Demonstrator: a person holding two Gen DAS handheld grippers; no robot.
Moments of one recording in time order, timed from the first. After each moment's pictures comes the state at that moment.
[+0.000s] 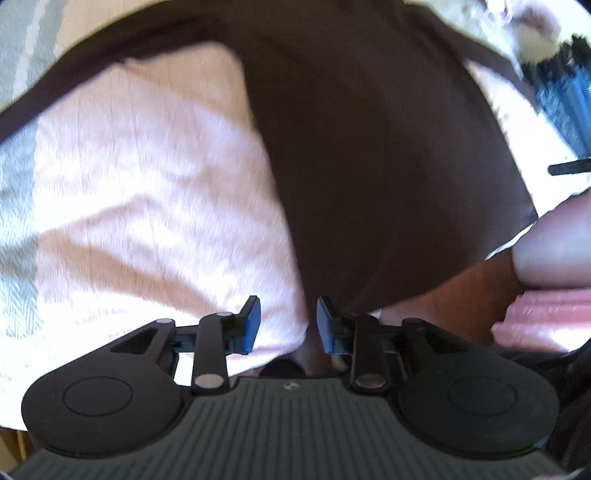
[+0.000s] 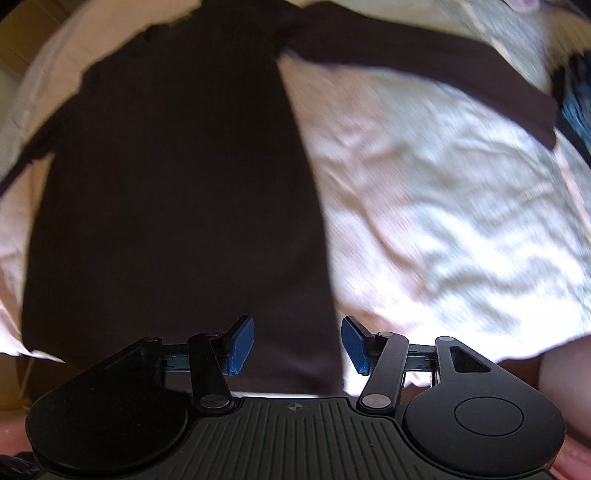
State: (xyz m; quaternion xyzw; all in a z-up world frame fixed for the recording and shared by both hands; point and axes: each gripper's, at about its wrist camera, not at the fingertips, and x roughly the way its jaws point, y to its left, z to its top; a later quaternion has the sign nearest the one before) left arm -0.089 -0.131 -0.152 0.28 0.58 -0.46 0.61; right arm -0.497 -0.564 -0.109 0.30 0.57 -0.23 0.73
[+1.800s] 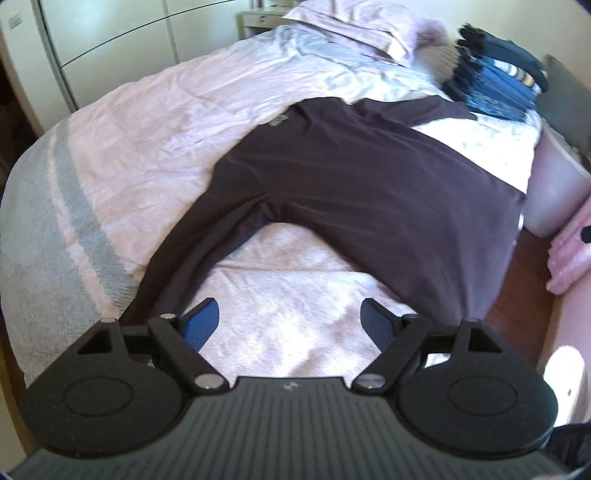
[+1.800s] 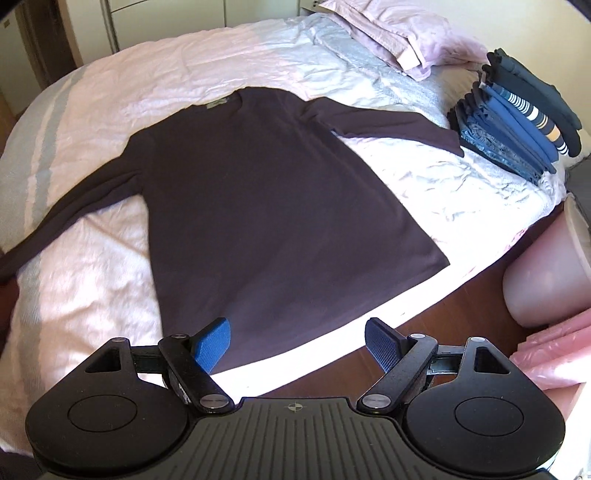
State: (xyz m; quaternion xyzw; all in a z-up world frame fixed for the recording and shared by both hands) left arm 0.051 -0.073 -0.038 0.35 0.30 -0.62 0.63; right arm -0.338 -0.189 0.013 0.26 0.46 -0.46 0.72
